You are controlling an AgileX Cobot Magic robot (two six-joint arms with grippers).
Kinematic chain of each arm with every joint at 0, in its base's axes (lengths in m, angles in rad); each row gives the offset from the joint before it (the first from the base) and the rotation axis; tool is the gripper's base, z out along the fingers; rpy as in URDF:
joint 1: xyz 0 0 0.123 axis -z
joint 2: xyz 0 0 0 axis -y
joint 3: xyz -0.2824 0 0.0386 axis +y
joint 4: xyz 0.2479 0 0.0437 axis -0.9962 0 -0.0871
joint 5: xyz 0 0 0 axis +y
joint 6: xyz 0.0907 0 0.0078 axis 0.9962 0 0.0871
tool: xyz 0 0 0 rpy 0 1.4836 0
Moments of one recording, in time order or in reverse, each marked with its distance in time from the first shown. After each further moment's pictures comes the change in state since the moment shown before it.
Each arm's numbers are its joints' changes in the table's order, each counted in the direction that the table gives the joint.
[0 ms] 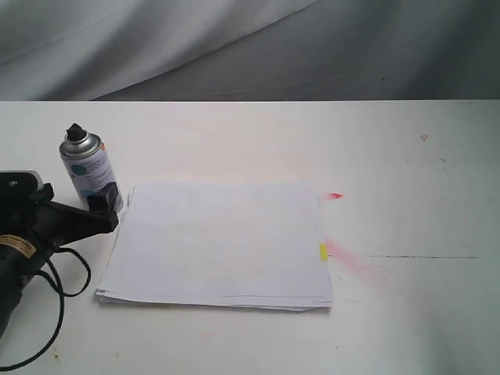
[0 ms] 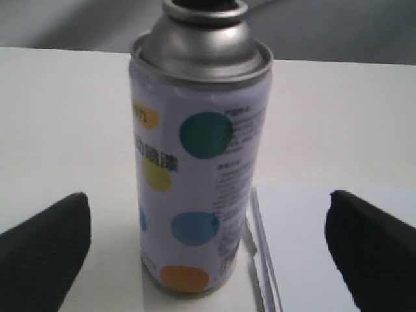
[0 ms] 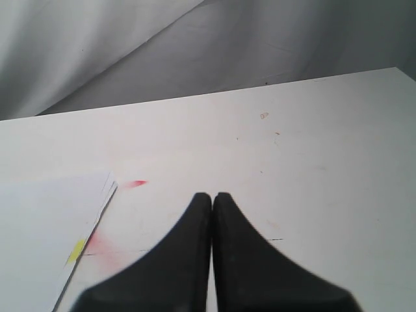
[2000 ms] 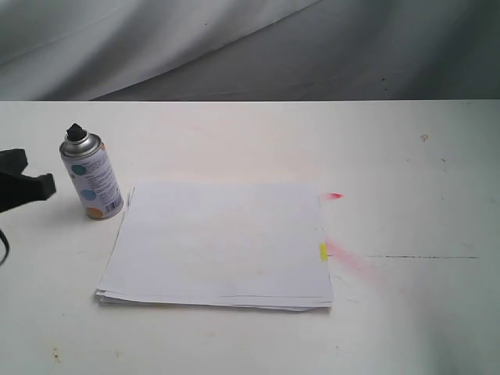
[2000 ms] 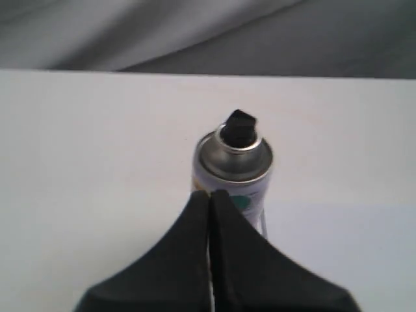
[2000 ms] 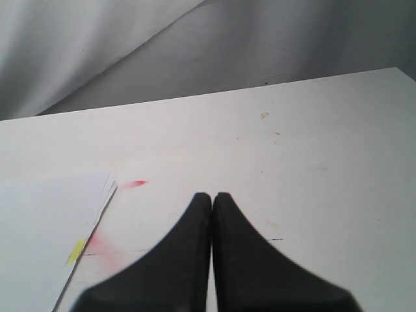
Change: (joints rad) left arm -0.079 0.726 -0.013 0.014 0.833 0.131; right arm 0.000 0.000 0.000 0.000 0.000 0.000
